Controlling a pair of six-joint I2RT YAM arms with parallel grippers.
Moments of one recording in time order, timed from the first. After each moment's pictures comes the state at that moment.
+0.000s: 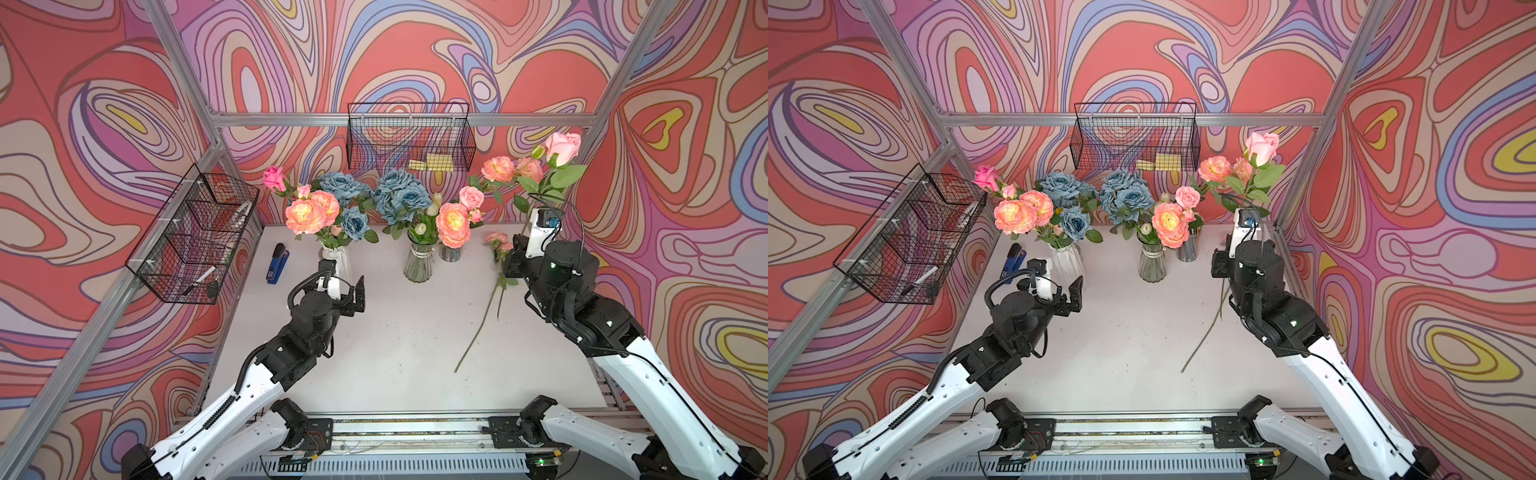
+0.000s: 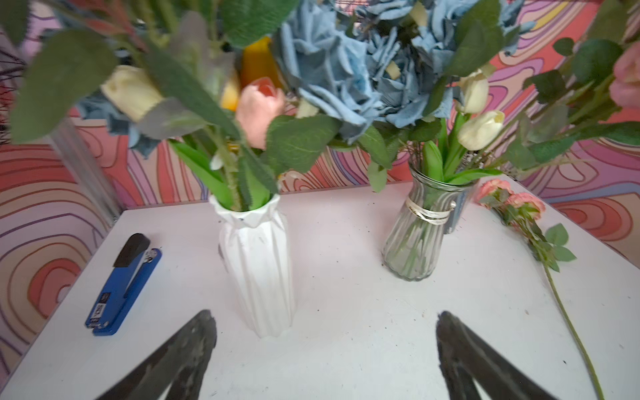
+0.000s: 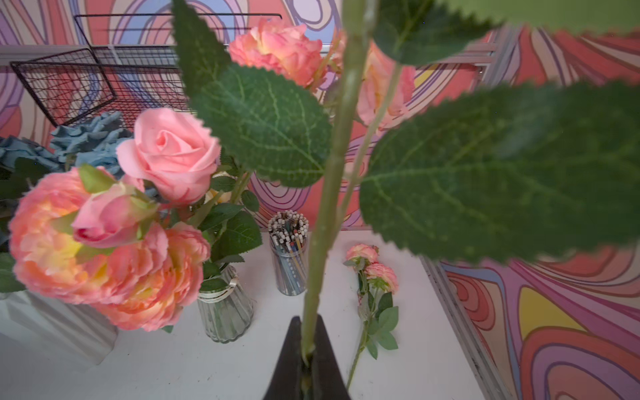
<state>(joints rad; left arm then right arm) -0.65 0.79 0.70 -0.09 -0.51 -0.16 0.54 1.00 1.34 -0.60 0.59 0.12</state>
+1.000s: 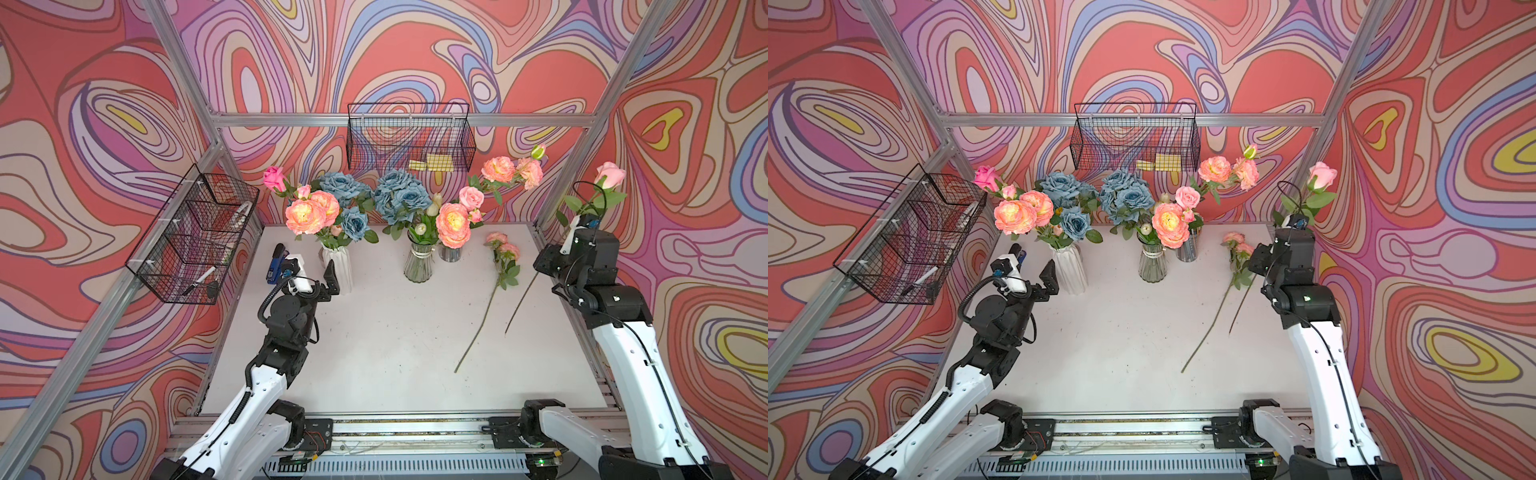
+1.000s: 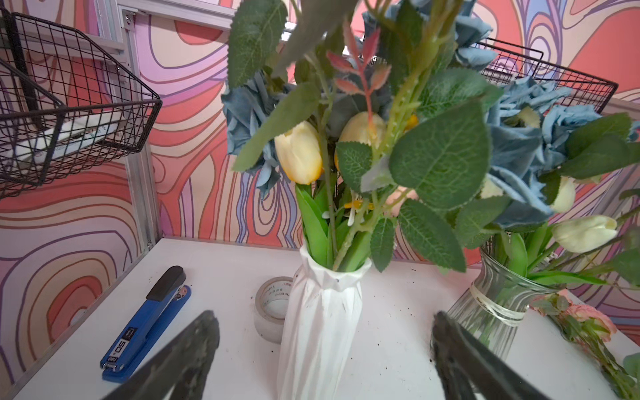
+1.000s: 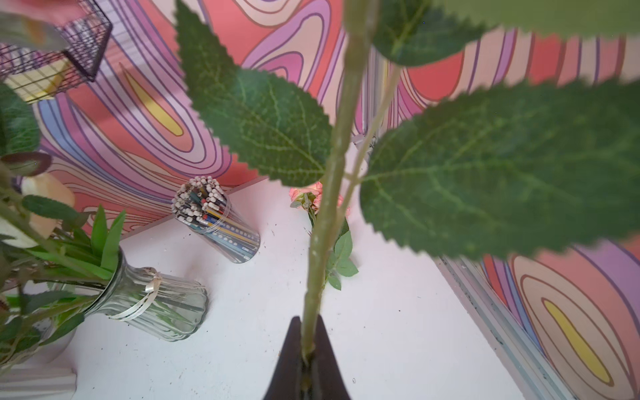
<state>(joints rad) -0.26 0.87 0.45 0.49 -0.19 -0.17 -0.03 1.07 1.30 -0.73 0.16 0.34</state>
